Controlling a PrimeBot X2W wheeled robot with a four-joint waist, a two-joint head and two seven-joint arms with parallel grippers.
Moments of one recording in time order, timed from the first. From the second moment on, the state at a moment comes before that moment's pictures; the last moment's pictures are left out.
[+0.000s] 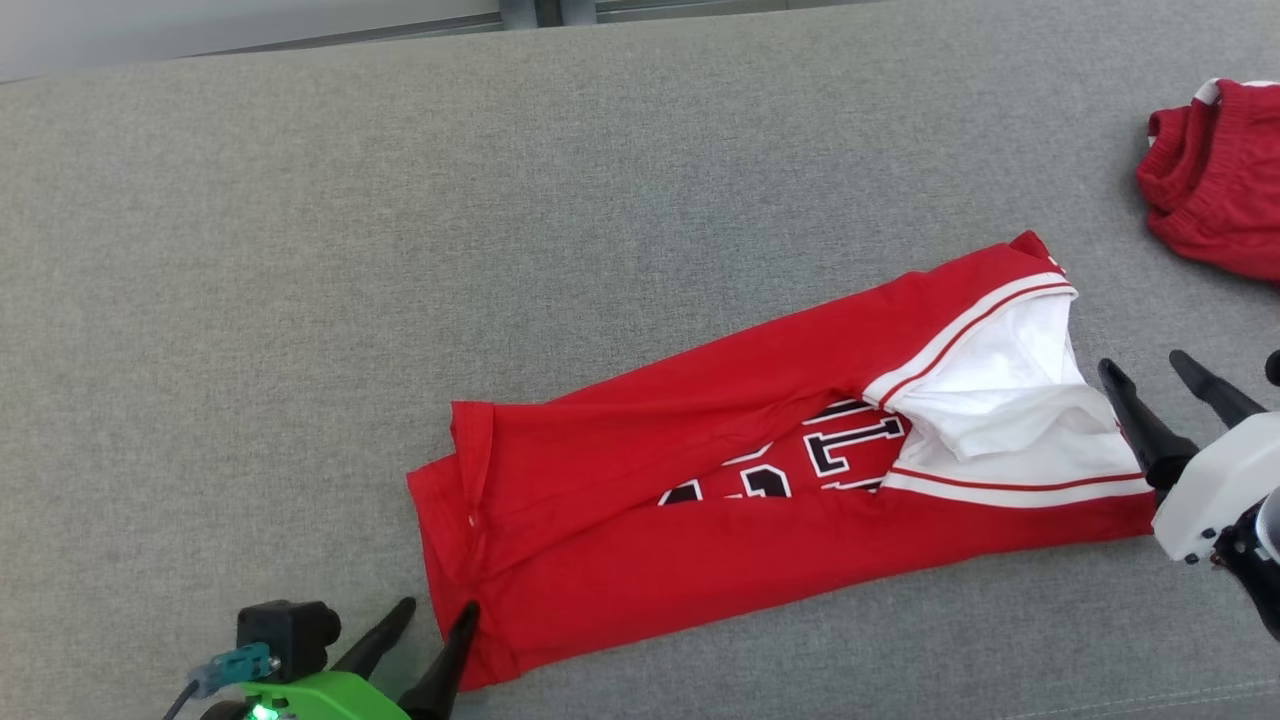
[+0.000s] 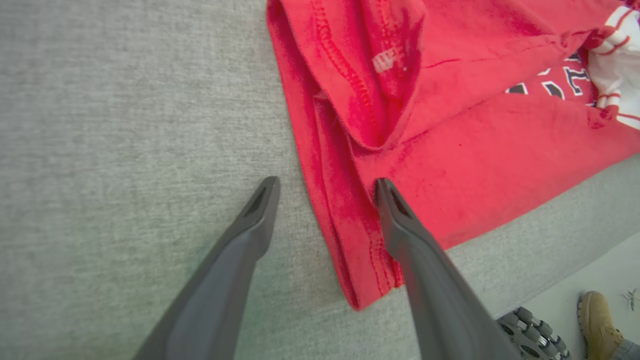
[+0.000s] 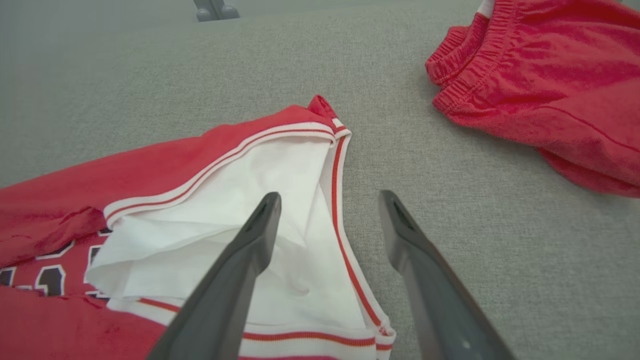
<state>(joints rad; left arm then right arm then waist) -0.02 0.50 -0.61 0.03 -0.88 0.11 0.08 -0.14 -0.45 0.00 0.05 0.55 0.13 0.29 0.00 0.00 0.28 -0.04</state>
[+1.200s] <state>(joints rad) 0.05 0.16 -0.41 0.11 -0.54 0.04 -0.26 -0.35 -0.44 -0.02 0.58 0.59 0.13 0.38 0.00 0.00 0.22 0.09</state>
